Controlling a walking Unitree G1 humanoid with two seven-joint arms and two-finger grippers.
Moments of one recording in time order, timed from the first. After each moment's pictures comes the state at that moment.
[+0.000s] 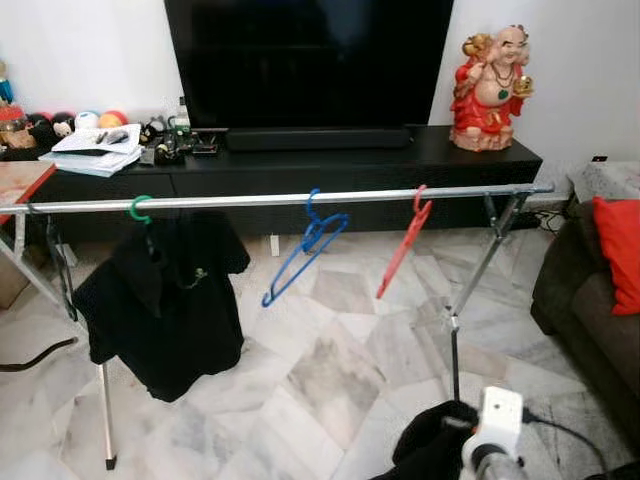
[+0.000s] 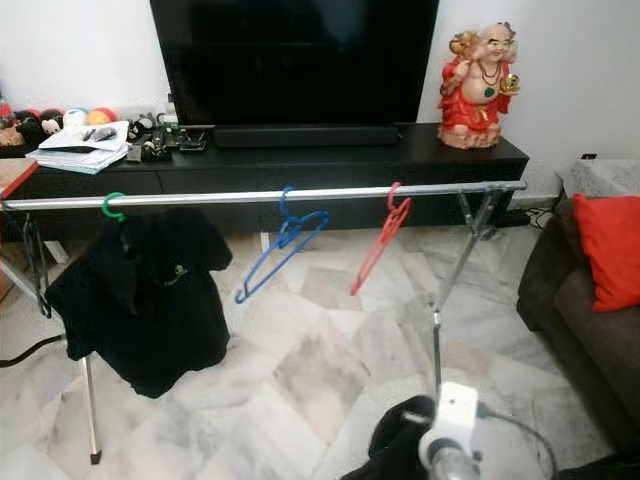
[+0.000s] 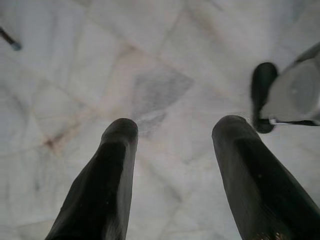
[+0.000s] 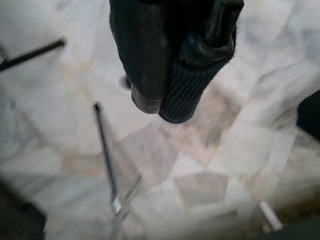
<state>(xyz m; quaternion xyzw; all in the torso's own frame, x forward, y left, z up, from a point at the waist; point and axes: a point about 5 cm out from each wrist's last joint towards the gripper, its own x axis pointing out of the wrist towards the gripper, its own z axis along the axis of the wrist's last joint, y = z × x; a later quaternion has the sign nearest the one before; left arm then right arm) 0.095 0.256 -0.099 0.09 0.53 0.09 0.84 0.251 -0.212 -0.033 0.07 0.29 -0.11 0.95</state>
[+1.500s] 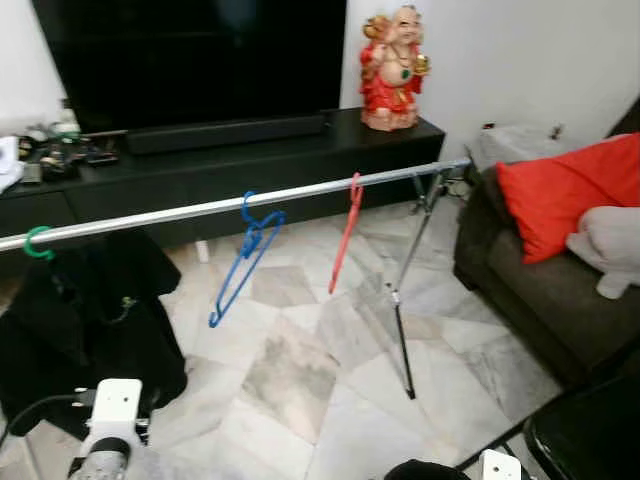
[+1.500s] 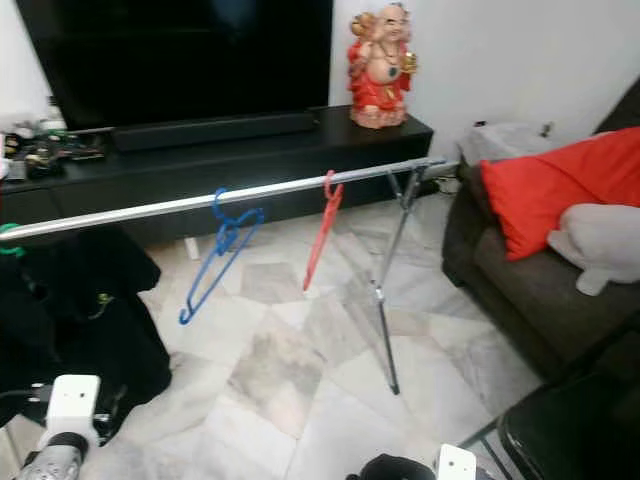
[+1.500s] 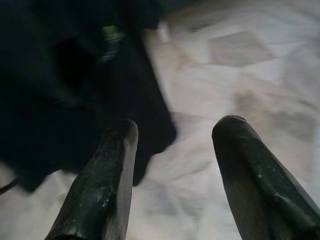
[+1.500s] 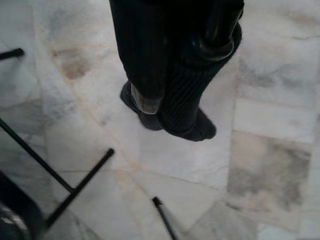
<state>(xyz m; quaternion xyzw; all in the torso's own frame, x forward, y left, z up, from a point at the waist) 0.240 0.271 0.000 0.12 0.17 0.11 0.97 0.189 -0.212 -0.076 0.07 0.40 -0.13 0.90</state>
